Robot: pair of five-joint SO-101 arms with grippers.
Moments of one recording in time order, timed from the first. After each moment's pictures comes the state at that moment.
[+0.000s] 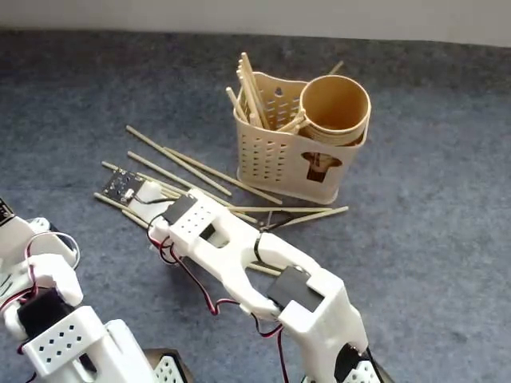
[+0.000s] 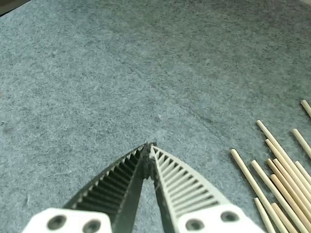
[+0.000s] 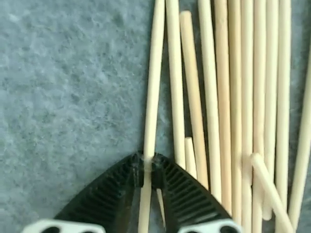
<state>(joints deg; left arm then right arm) -44.4 -75.4 70.4 47.3 8.0 -55.5 24.0 3.1 53.1 15.2</state>
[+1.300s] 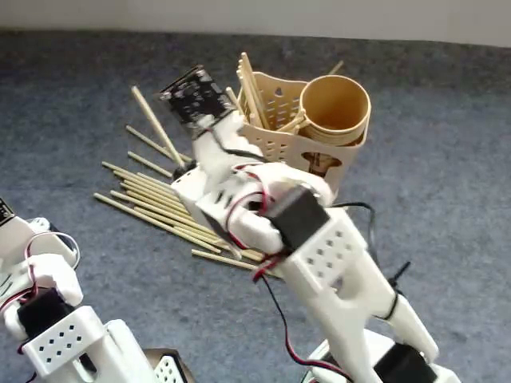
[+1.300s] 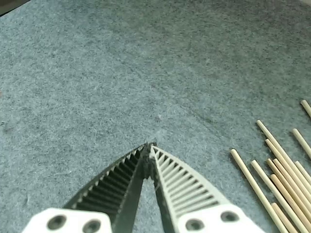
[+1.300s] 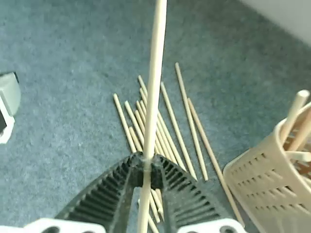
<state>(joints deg) -44.4 -75.4 70.4 47.3 8.0 -47.7 -23.8 -0.1 69.8 3.3</state>
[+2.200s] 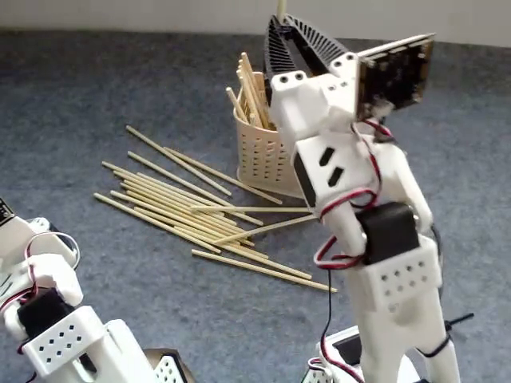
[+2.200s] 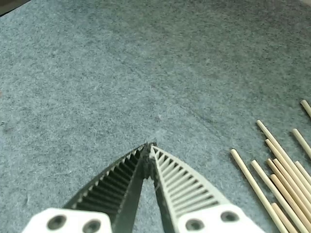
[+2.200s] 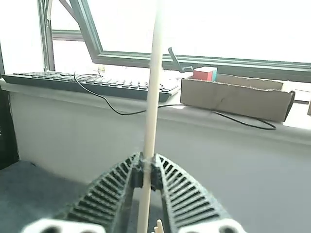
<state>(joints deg) -44.4 -75.4 70.4 47.3 8.0 -25.1 -38.2 7.4 29.9 3.3</state>
